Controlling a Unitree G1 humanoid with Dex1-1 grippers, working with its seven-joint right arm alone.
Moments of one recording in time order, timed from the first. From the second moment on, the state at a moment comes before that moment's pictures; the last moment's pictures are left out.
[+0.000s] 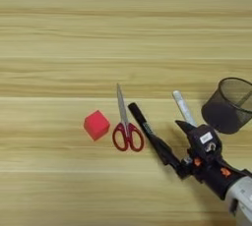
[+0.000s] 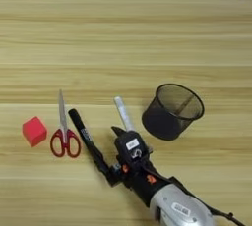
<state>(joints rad) 0.53 -0.38 -0.11 -0.54 0.12 0.27 0.51</state>
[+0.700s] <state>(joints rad) 0.51 -0.38 -0.09 -0.41 0.10 0.25 0.51</state>
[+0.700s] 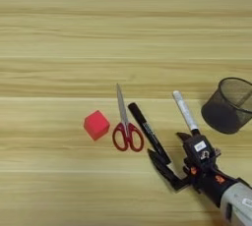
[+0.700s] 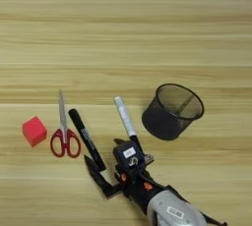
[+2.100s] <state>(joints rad) 0.46 -0.31 -0.08 -0.38 0.13 0.30 0.46</state>
